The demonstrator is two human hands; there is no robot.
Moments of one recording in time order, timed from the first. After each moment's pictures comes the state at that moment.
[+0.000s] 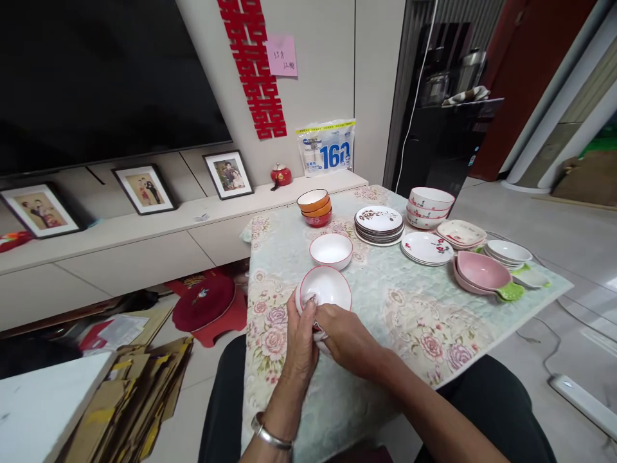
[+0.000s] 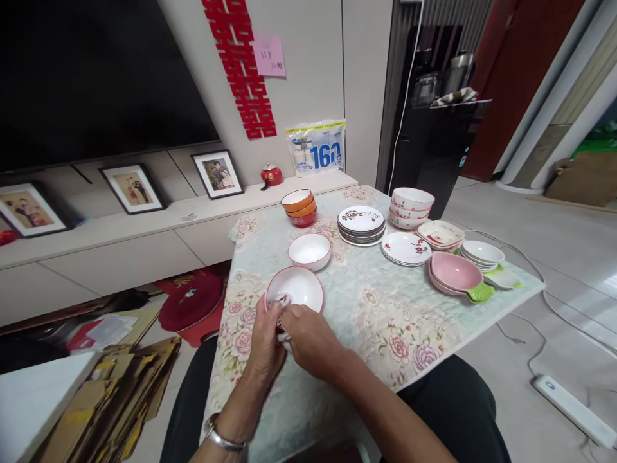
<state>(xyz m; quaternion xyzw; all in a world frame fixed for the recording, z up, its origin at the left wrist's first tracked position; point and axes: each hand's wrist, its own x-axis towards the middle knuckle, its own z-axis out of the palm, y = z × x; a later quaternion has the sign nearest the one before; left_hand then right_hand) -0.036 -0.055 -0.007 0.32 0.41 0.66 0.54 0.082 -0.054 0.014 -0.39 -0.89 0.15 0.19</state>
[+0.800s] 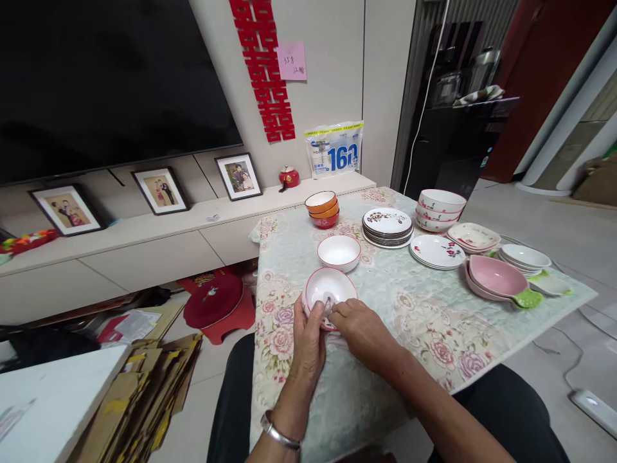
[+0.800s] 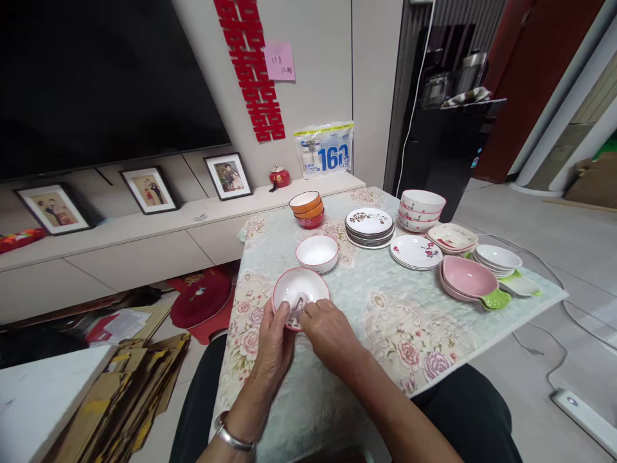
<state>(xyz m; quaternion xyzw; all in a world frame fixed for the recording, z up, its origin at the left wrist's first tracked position) -0.034 -0.054 -0.005 0.29 0.40 0.69 0.54 0.094 -0.048 0.013 -0.41 -0.90 0.05 0.15</state>
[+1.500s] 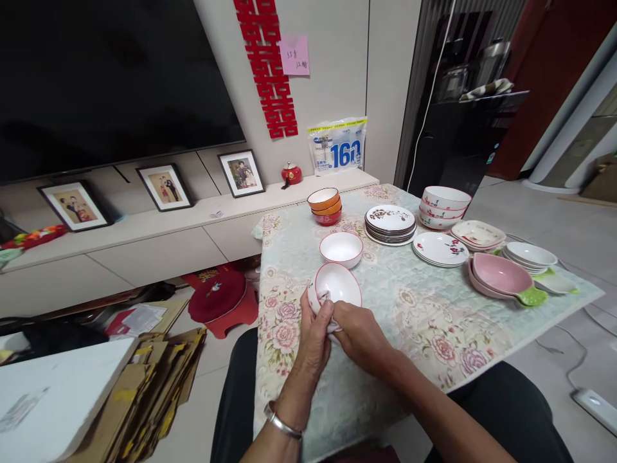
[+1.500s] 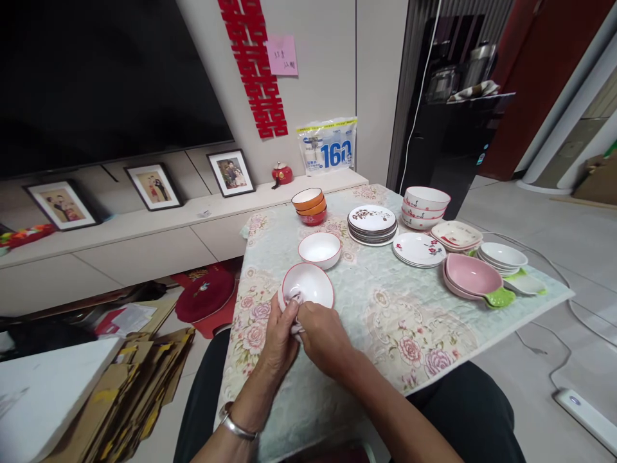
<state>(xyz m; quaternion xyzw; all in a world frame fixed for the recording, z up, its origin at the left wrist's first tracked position) -0.034 -0.056 -0.011 0.30 0.37 0.67 0.57 0.081 -0.055 0.016 -0.44 -0.86 0.15 0.19</state>
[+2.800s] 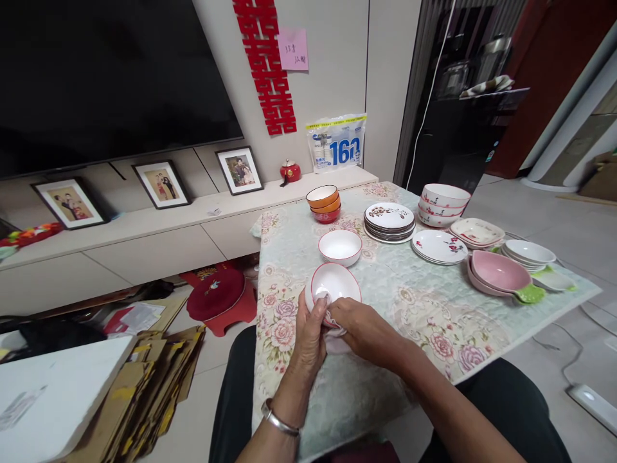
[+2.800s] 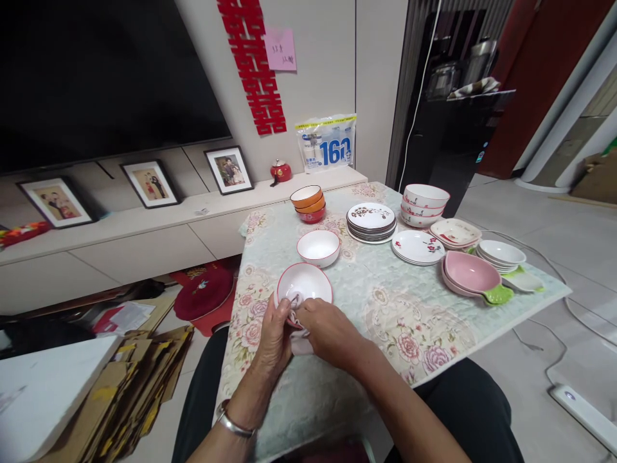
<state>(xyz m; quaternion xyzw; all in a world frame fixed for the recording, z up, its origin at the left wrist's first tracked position) -0.035 -0.059 -0.003 0.29 0.35 0.67 0.59 0.098 -0.051 0.023 -0.36 -0.90 0.14 0.19</state>
